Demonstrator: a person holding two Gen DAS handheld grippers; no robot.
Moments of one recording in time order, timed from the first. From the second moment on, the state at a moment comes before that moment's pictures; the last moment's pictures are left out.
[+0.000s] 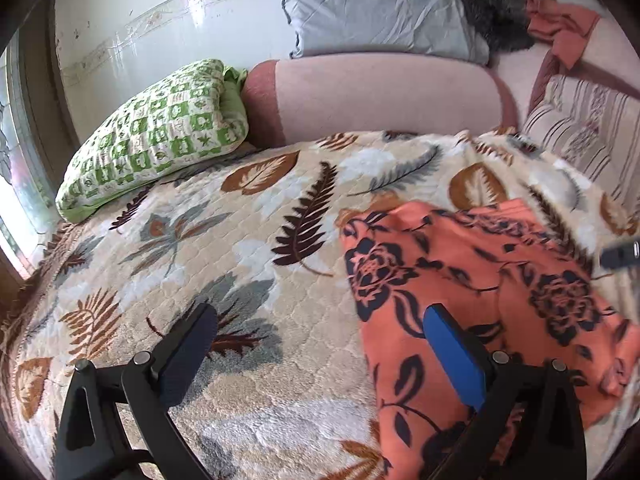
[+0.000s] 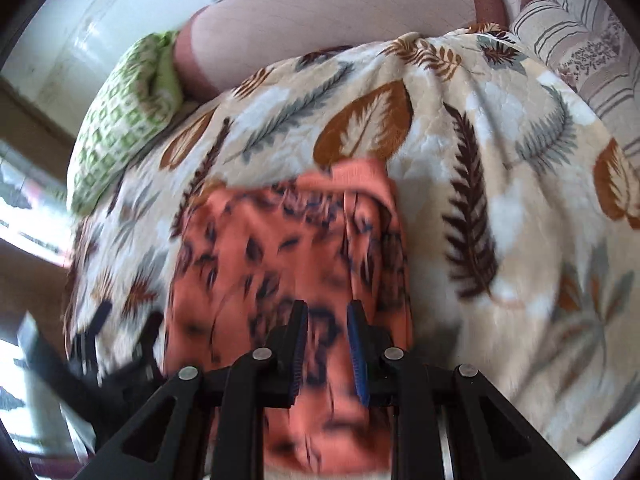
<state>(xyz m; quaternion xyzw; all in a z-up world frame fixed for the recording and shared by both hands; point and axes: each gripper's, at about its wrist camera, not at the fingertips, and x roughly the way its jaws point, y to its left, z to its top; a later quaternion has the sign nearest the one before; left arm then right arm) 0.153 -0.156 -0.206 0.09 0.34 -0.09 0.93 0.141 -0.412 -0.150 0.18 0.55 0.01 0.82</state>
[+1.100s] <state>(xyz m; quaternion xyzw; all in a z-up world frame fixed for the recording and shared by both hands) 0.155 -0.188 -0.243 0.13 0.40 -0.16 0.89 0.092 -0.432 -0.175 0.22 0.48 -0.04 0.85</state>
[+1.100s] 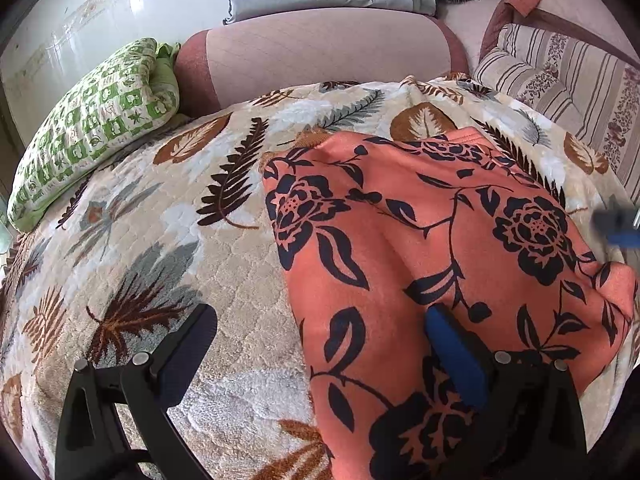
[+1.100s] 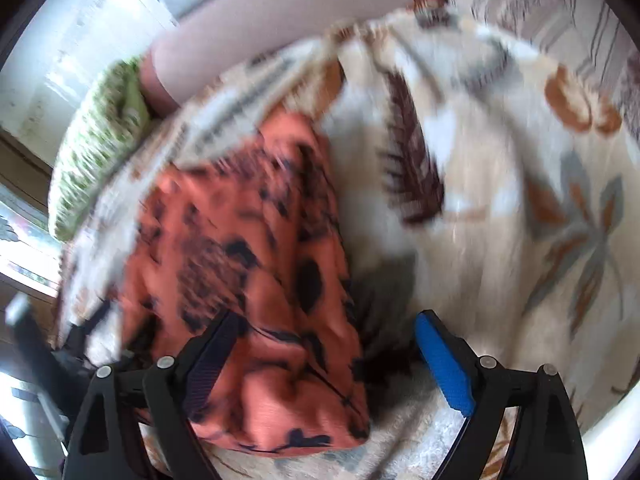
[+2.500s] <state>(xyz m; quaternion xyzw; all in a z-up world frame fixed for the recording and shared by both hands) 0.198 -0.175 -0.240 -0.04 0.49 -0.22 0.84 0.155 -0.465 -0.252 0.37 0.51 0.12 0.76</state>
